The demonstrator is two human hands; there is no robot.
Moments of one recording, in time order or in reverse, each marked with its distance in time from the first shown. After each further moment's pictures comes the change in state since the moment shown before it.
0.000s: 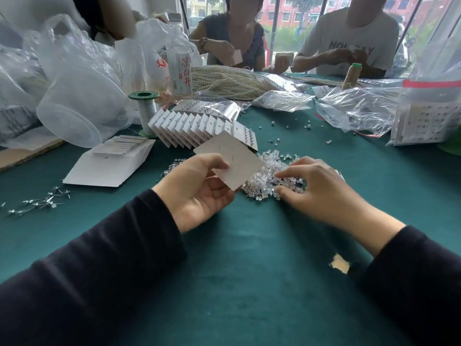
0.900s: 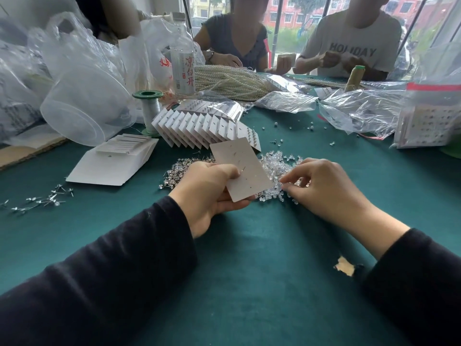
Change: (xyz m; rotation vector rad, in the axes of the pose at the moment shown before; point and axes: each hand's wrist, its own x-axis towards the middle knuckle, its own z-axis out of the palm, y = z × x) left_hand 0.008 -0.011 0.001 0.192 -0.009 0.159; right_hand 0.009 0.003 0.006 0.095 0.099 0.003
